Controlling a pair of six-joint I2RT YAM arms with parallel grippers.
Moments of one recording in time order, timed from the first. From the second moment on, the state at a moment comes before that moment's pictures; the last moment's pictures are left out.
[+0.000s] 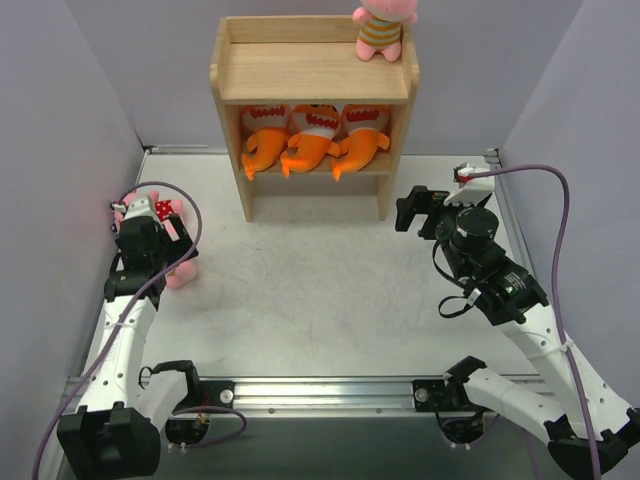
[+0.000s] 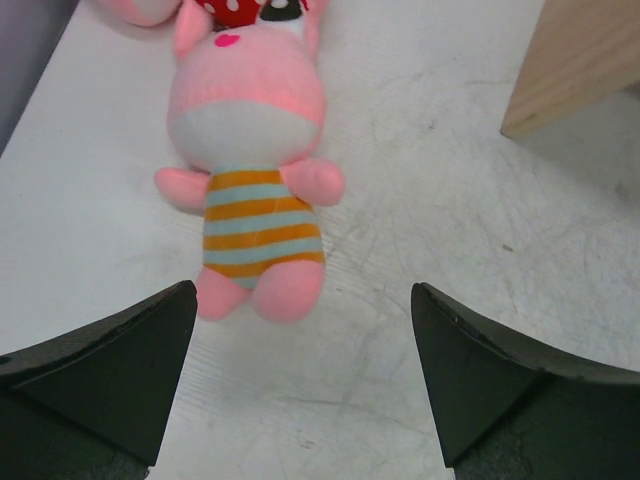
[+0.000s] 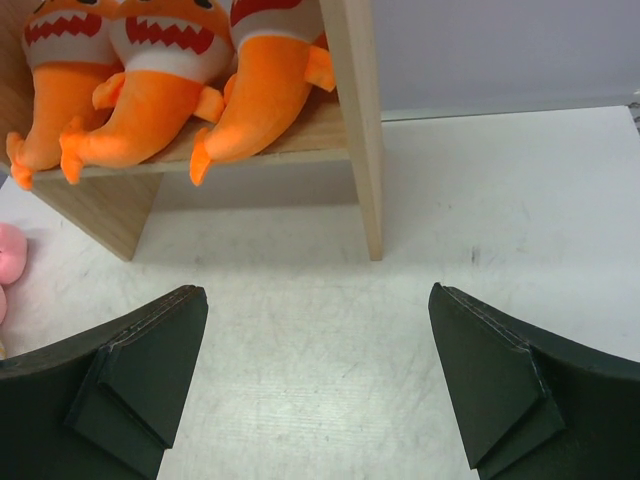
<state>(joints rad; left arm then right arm) 0.07 0.93 0.78 -0.46 -0.13 -0.30 0.56 0.87 1.05 -0.35 0.41 0.28</state>
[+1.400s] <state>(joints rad) 0.43 1.49 0.73 0.02 0.30 -0.42 0.56 0.88 0.98 -0.32 0.30 0.23</state>
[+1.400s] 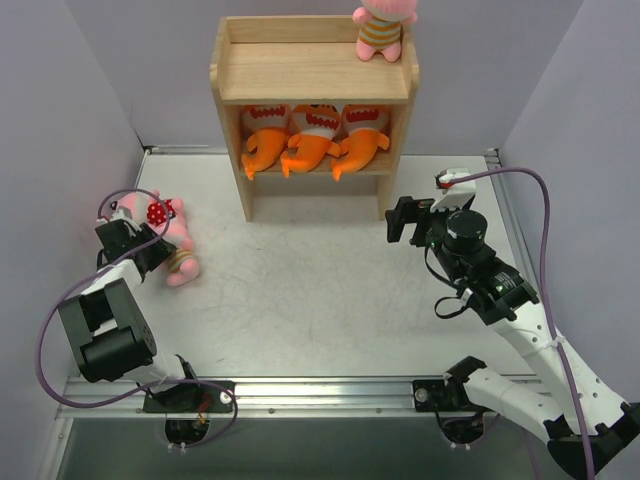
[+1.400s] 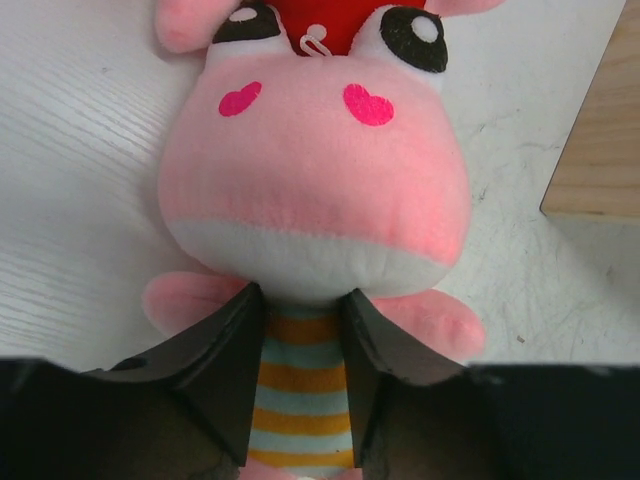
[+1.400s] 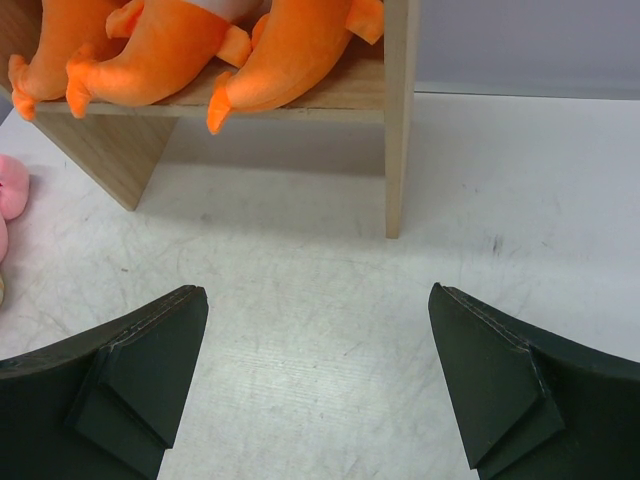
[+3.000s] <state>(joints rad) -0.11 1.31 1.89 -0.48 -0.20 -0.22 0.56 0.86 0.97 -0.32 0.32 0.23</state>
